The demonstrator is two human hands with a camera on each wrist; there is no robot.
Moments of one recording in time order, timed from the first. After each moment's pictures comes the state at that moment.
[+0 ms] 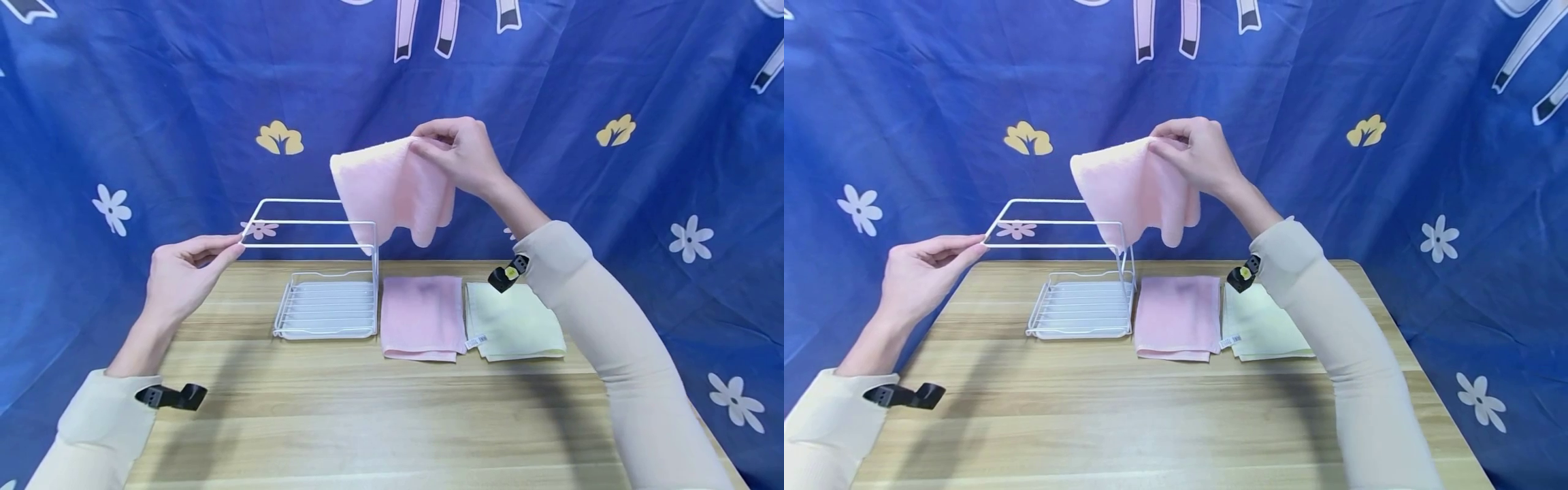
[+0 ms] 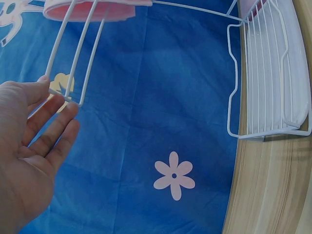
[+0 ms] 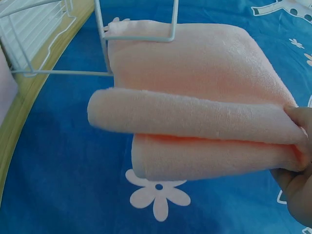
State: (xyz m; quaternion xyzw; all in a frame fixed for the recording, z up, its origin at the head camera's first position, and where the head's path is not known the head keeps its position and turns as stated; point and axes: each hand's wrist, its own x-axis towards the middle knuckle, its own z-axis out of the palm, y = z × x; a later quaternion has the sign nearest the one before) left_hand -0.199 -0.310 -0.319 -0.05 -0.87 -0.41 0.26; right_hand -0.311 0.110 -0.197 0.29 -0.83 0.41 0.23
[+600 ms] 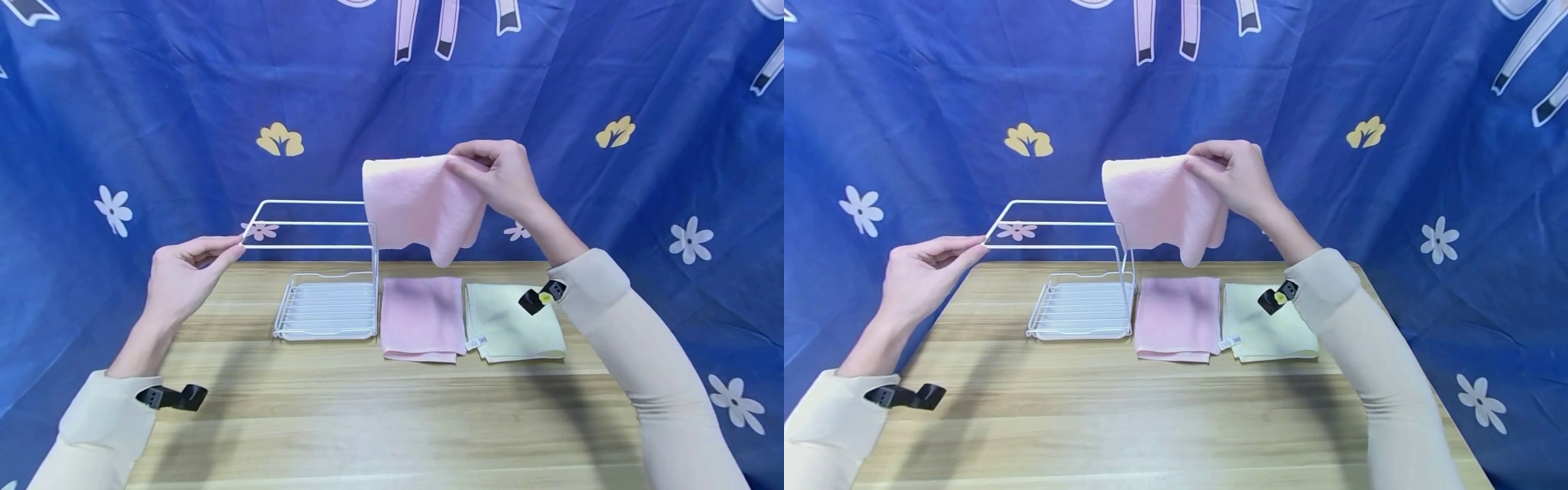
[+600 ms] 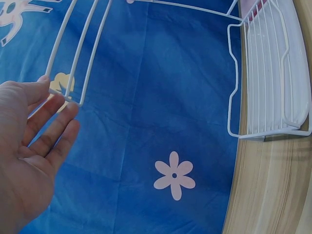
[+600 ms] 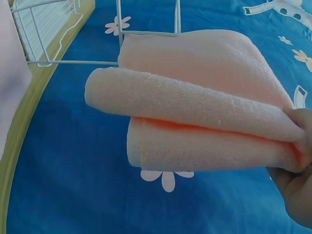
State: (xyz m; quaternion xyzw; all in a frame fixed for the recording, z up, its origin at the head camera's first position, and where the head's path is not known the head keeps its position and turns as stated) left_hand -0.199 -0.309 -0.318 -0.05 -0.87 -0.42 0.26; right_hand -0.284 0.154 -0.216 0.24 -0.84 0.44 0.23
